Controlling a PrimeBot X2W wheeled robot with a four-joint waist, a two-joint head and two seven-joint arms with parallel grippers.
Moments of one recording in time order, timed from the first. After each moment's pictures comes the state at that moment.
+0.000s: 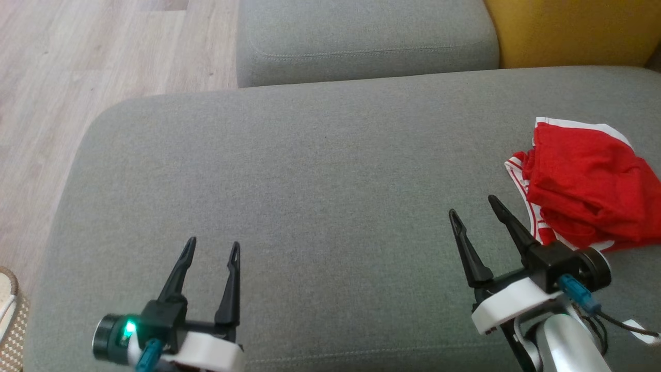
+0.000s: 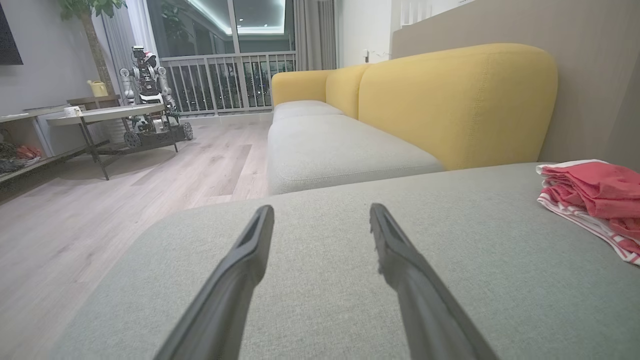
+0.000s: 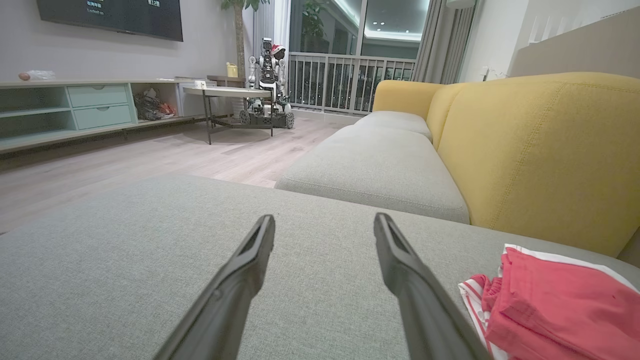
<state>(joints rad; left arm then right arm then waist) 0.11 0.10 -0.26 0.02 -0.06 0.08 -0.26 -0.08 -0.06 0.09 0.21 0.00 0.13 -0.25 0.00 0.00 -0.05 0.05</state>
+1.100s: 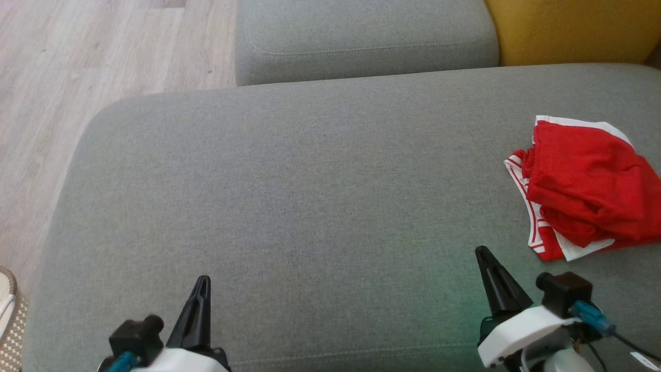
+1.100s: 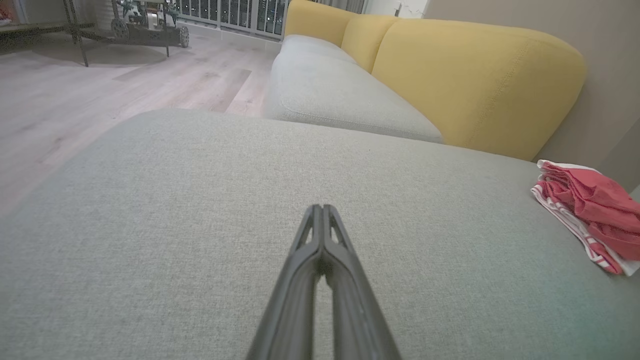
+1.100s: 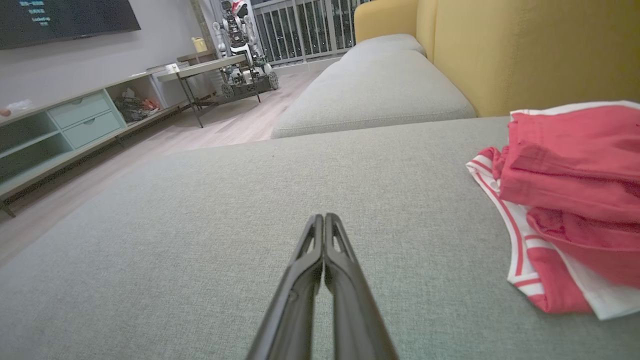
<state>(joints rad) 0.17 0.09 -0.21 0.11 -0.29 0.00 -0.22 0.00 -0.06 0.08 0.30 0.22 0.13 -0.22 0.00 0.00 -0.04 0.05</state>
